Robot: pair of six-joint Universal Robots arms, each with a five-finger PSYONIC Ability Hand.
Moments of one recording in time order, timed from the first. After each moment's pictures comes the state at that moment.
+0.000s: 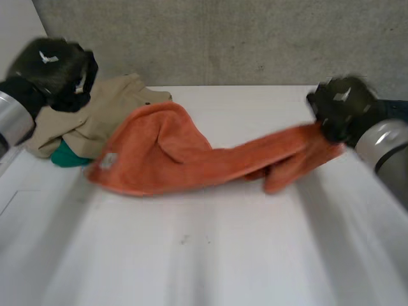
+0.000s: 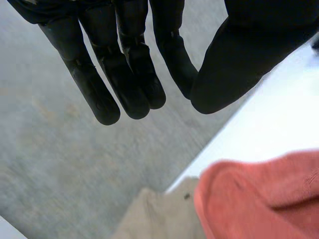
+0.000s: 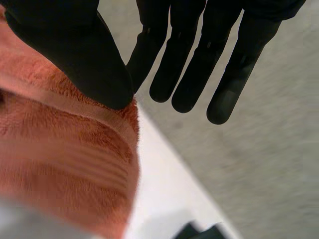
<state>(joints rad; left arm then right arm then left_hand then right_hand) 4.60 -1.58 -1.53 3.20 -1.16 3.50 1.82 -1.41 1.53 -0.06 1.36 2.59 1.16 1.20 1.19 1.20 0.98 1.12 1.18 1.19 1.20 0.98</state>
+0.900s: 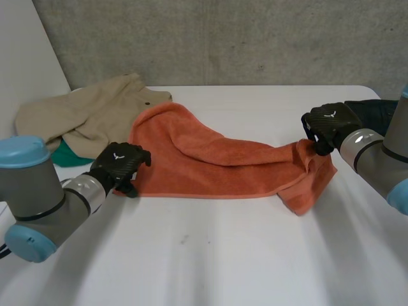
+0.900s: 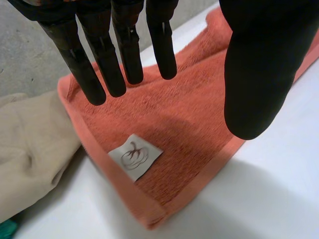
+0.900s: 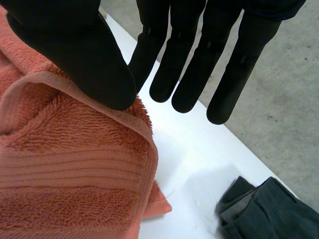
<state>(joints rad) 4.48 -2.09 -1.67 3.44 -1.23 3.54 1.79 -1.05 1.31 0.02 1.36 2.65 0.55 0.54 0.55 0.53 0.35 1.12 1.18 1.19 1.20 0.99</state>
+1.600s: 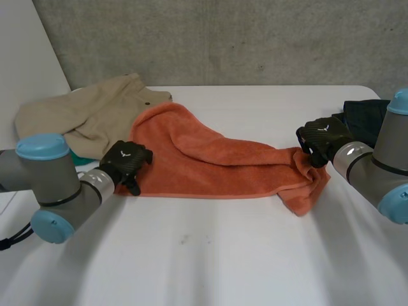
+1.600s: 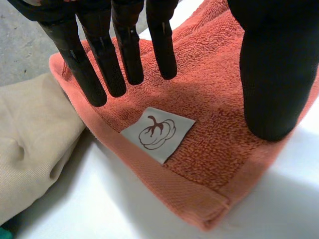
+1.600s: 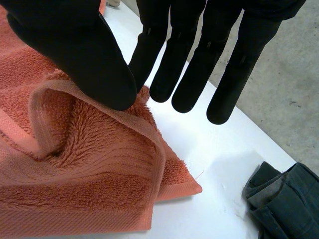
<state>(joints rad) 4.47 -2.31 -1.44 3.42 -1.25 3.63 1.80 -1.00 1.34 -0.01 1.36 2.65 0.55 0.55 0.55 0.56 0.38 1.12 1.18 1.19 1.20 0.99</state>
